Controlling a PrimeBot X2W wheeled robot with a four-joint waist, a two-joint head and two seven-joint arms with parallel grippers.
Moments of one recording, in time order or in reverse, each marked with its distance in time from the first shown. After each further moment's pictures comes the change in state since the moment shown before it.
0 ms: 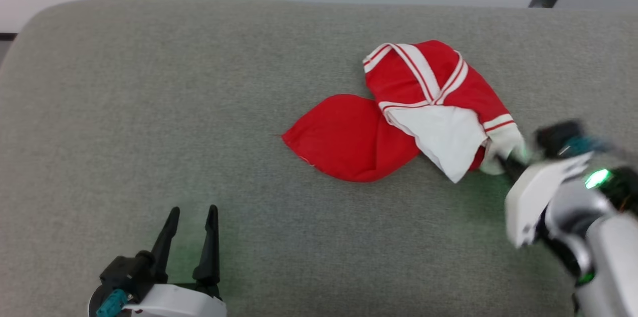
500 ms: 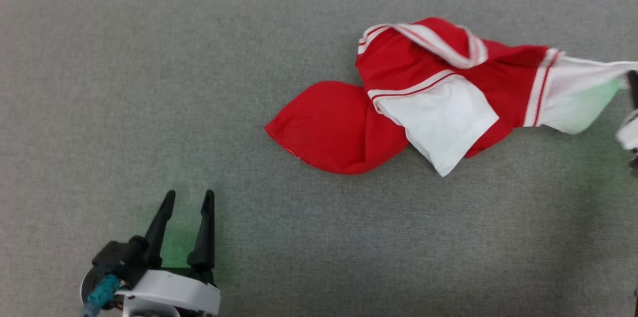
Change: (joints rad) left arm -0.042 0.051 -0.029 -0.009 -0.029 0.000 0.000; right arm -0.258 0.128 -0.578 0.165 0.095 0.000 -0.060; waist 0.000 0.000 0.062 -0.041
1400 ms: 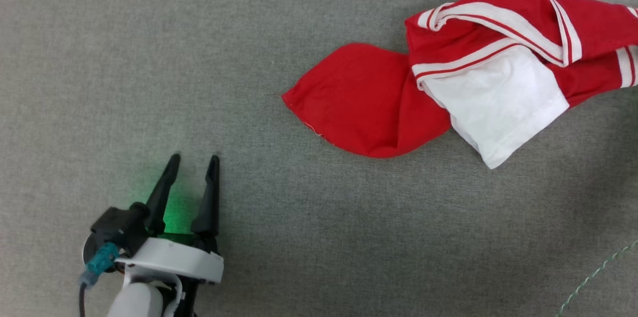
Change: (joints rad) left arm -0.107 0.033 -0.046 0.006 -0.031 0.000 0.000; right arm -0.473 -0.062 -0.414 0.568 -0.474 0.000 -0.263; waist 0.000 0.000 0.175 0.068
